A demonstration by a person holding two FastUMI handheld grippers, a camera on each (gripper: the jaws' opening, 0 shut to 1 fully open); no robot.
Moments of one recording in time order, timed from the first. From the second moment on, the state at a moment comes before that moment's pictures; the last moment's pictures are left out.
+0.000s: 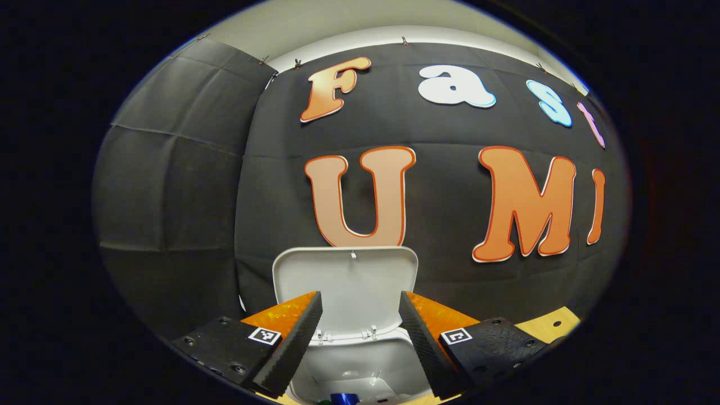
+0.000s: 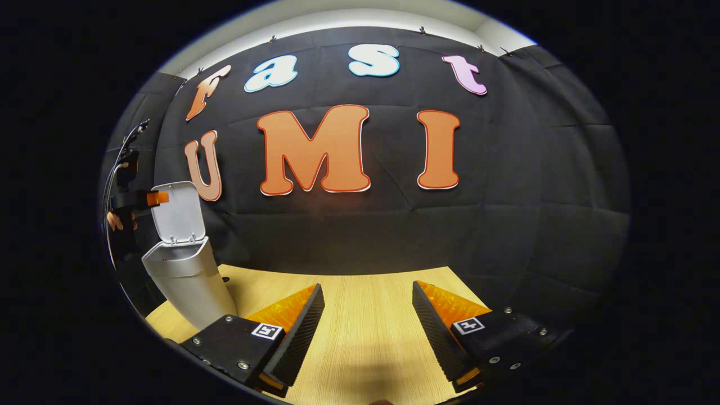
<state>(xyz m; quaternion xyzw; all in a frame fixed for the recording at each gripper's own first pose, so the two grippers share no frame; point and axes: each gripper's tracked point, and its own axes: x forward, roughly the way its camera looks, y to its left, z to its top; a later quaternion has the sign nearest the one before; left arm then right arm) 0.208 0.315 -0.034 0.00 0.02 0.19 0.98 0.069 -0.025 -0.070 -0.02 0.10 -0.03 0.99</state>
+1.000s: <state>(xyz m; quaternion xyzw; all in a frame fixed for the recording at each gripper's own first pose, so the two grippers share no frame) 0.277 0.367 -0.020 -0.02 0.13 0.20 0.97 0.059 -0.028 -0.073 -0.01 0.10 -0.03 0.99</state>
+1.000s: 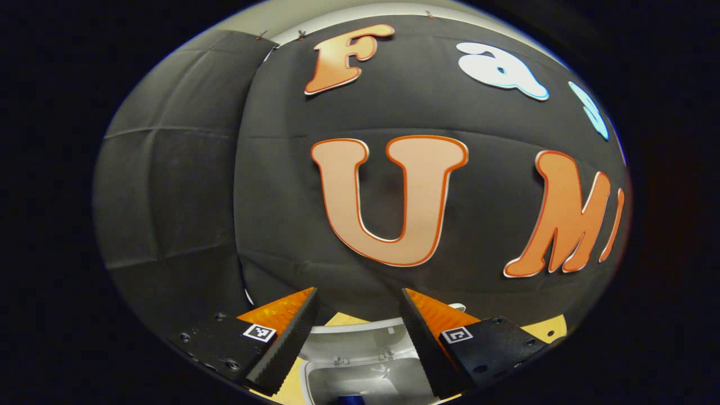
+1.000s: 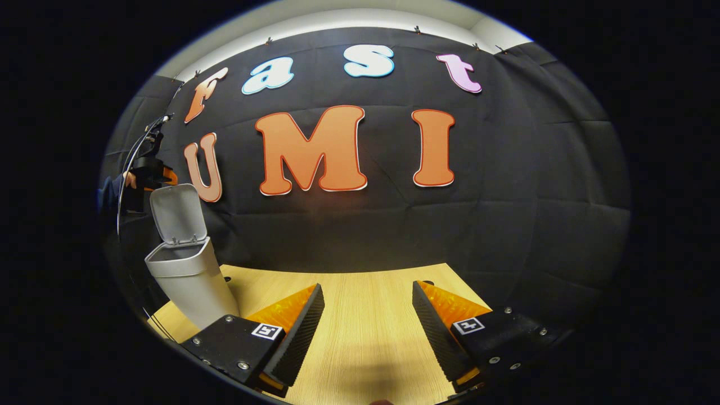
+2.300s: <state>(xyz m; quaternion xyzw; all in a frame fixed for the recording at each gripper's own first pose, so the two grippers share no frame) 0.171 0.262 -0.186 -0.03 0.49 0.09 0.87 0.065 -0.022 -0.087 0.00 0.11 0.00 0.99</state>
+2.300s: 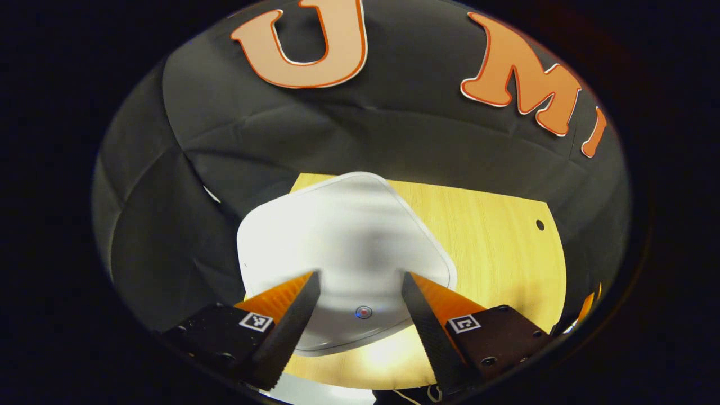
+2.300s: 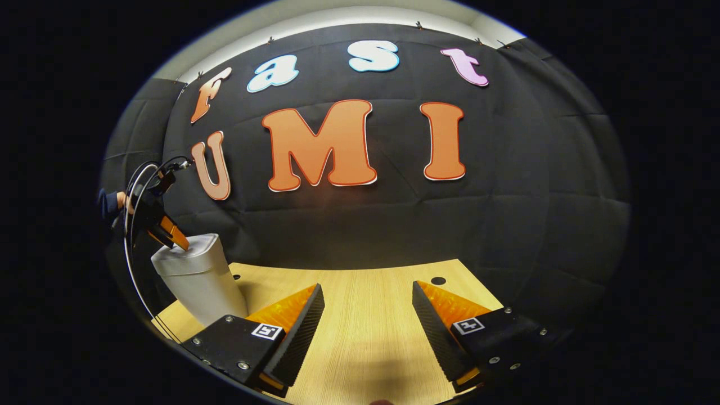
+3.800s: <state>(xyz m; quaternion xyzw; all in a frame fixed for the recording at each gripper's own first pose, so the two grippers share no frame) 0.158 0.212 -0.096 0.00 0.15 0.07 0.99 0.062 -0.019 -0.038 -0.01 0.08 0.01 1.00</state>
